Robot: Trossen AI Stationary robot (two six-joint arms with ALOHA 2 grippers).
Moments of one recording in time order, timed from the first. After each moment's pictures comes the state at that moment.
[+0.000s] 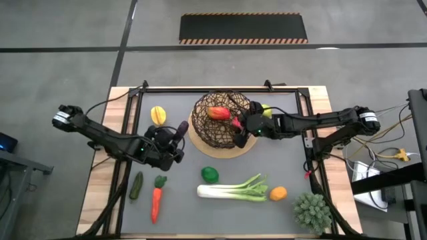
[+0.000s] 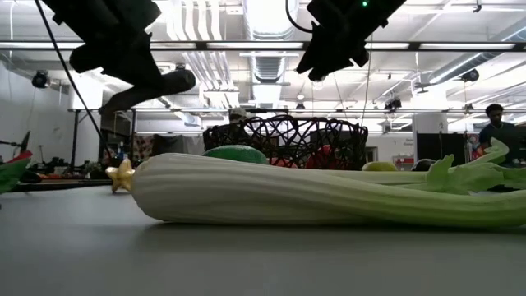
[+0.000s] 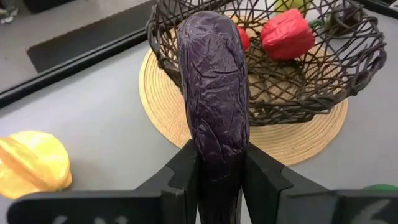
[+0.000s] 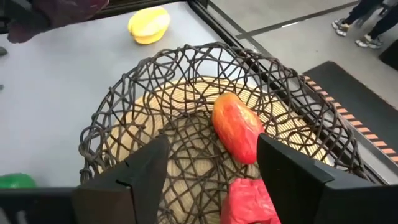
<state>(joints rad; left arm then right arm) -0.37 1.18 0.85 -0.74 -0.88 -1.04 0.00 1.40 1.07 -0.33 0.46 0.23</state>
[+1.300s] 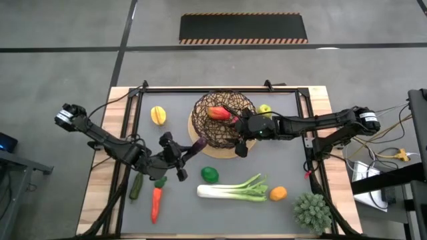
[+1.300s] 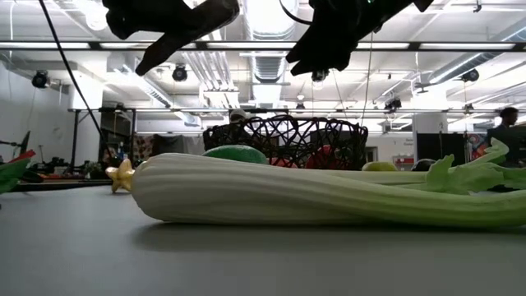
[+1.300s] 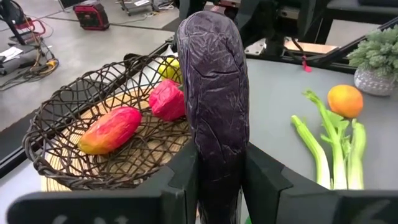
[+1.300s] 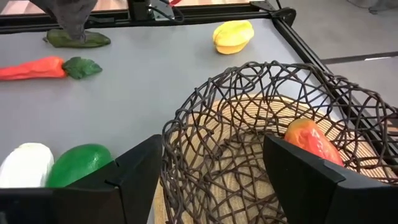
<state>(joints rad) -0.50 1.21 0.84 -0.16 -0.87 -0.43 0.00 1.40 1.00 -0.13 0.17 0.06</state>
